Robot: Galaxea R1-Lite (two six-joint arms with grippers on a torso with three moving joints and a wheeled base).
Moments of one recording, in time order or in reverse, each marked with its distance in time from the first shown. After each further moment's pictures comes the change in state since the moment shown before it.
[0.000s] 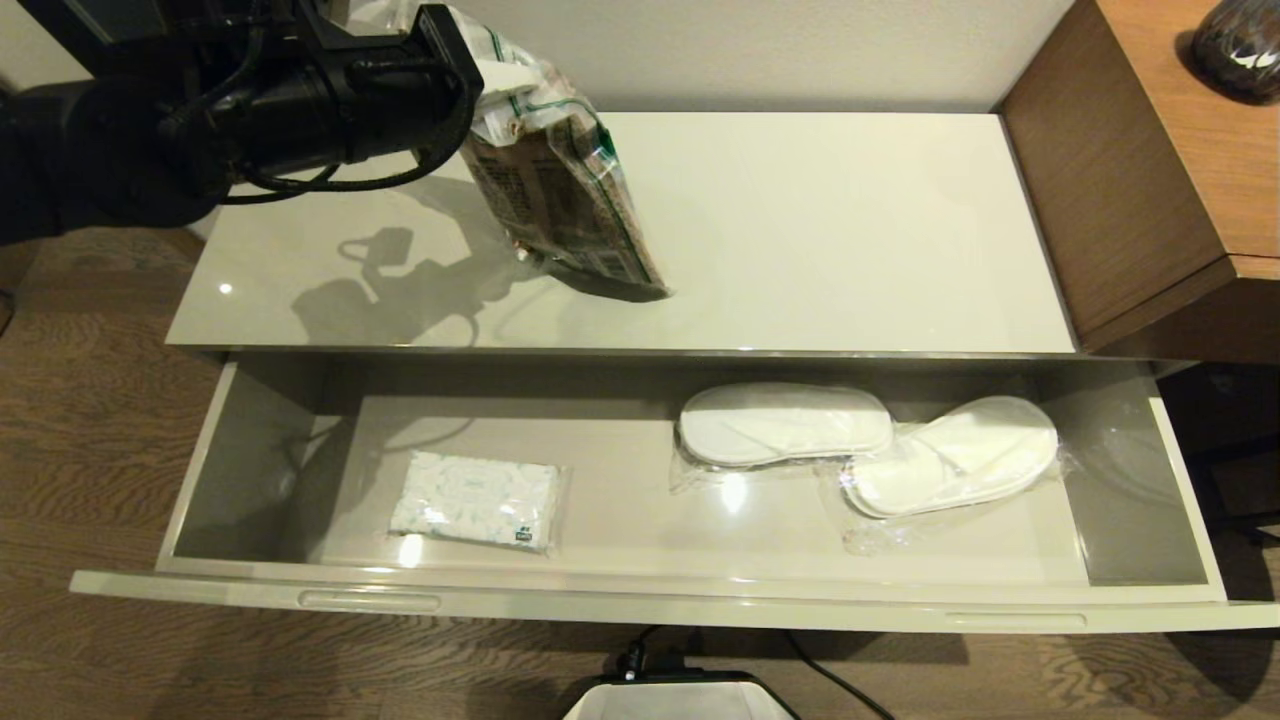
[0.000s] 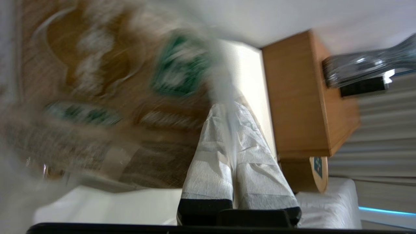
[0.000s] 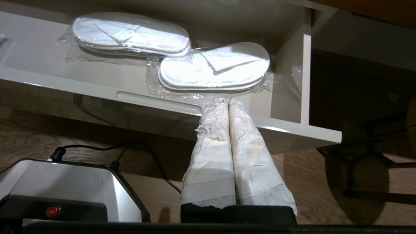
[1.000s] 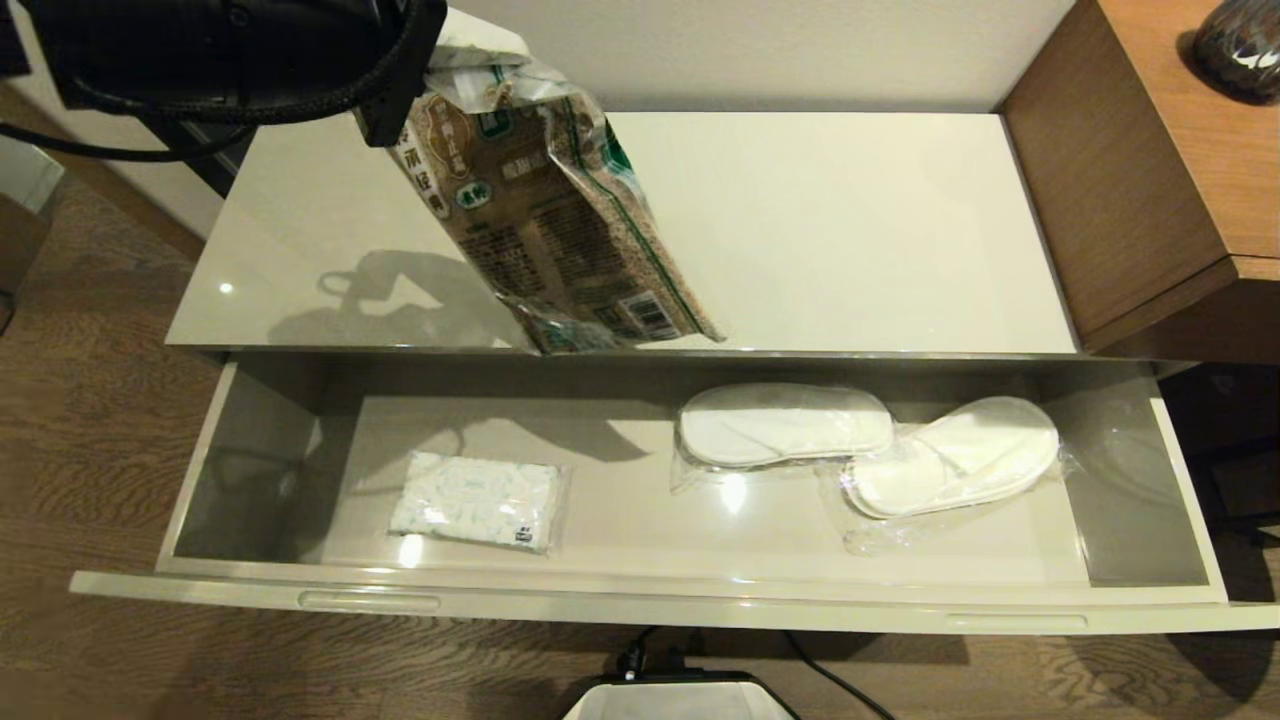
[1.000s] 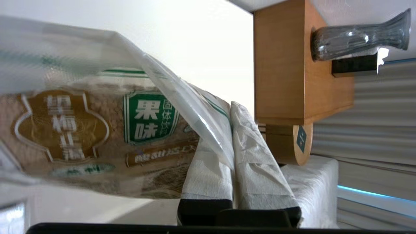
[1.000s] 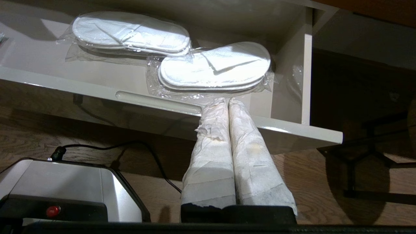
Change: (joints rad) left arm -0.103 -0.171 -0.066 0.367 0.084 -0.014; right arm 0.000 0.000 0.000 0.000 0.000 0.000
